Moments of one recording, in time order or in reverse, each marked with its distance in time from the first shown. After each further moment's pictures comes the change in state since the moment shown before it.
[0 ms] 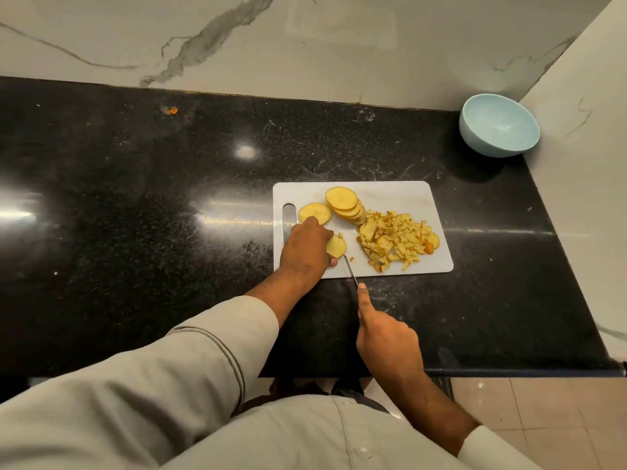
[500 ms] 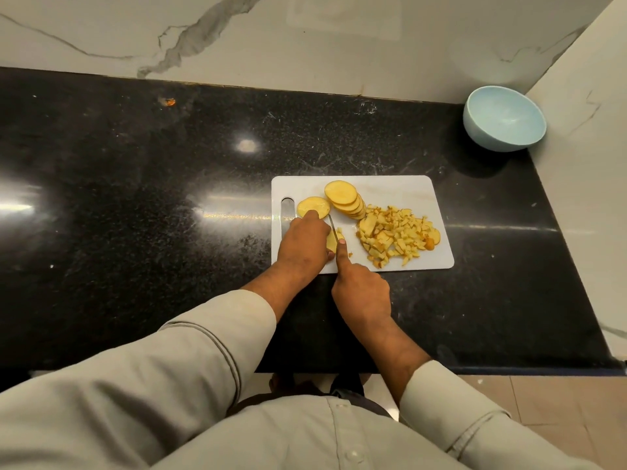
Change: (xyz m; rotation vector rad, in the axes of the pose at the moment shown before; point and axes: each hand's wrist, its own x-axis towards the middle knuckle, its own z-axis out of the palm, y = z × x) left_hand -0.002 0.005 -0.008 0.120 -0.017 0.034; right_hand 0.063 -0.037 -0.011 0.006 0.098 -0.009
